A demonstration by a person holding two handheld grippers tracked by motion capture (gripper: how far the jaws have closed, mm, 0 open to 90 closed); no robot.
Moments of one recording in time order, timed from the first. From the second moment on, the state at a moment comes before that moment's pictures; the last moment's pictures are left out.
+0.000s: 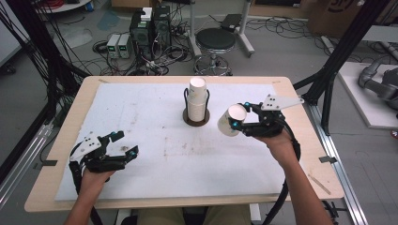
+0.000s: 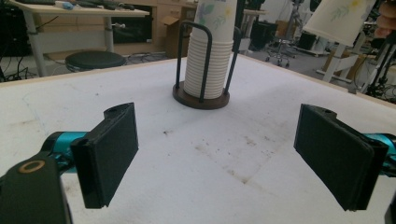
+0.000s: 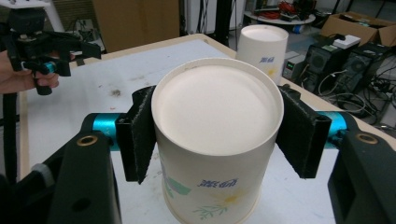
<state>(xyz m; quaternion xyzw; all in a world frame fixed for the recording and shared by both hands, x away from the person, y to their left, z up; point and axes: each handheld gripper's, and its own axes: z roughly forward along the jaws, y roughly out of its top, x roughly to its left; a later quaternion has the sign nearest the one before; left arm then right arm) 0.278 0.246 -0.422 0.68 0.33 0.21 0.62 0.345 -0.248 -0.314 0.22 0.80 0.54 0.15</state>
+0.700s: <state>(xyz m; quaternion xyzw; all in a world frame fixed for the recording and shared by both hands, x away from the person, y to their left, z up) 0.281 0.234 -0.422 0.69 0.31 0.18 0.63 0.340 -0.237 -0.329 0.21 0.81 0.53 0.13</state>
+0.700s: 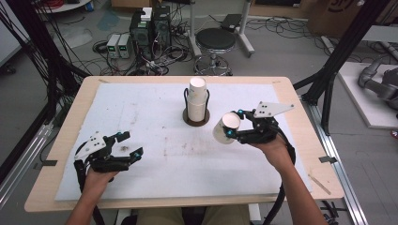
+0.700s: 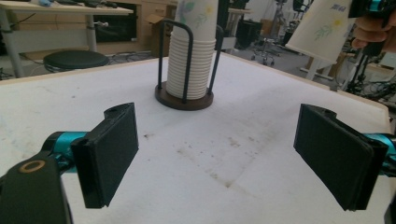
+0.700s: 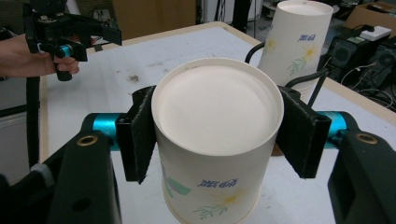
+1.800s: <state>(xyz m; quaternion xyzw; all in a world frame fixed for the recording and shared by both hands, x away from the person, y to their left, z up) 0.287 0.136 -0.409 0.75 0.18 0.10 0.63 0.321 -0.204 -0.354 0.16 0.83 0.53 0.07</state>
